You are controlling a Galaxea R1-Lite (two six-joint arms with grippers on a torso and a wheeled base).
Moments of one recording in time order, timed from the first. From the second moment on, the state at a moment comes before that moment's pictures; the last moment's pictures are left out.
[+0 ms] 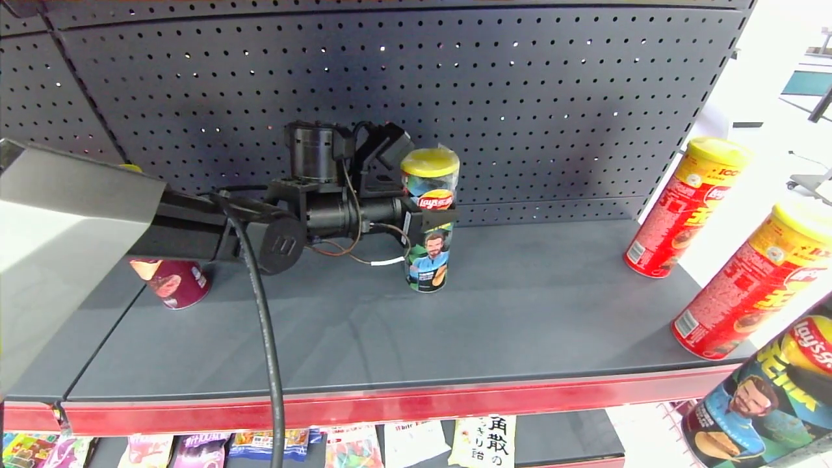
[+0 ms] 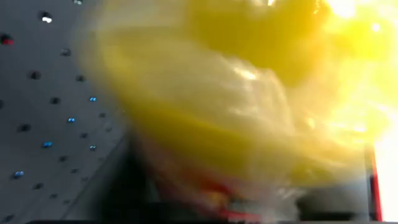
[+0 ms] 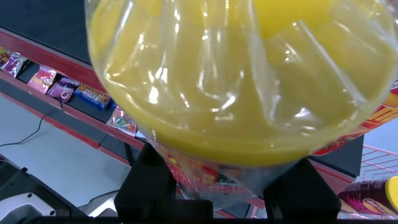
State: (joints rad) left arm -0.50 2.11 -1.44 -0.47 -0.58 0.17; right arm 0.25 0.72 -0.54 0.07 0.22 -0.13
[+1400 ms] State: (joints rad) left arm -0.55 1.82 -0.98 -0.55 -0.74 0.16; right arm 0.25 0.73 -0.55 0.07 0.22 -0.13
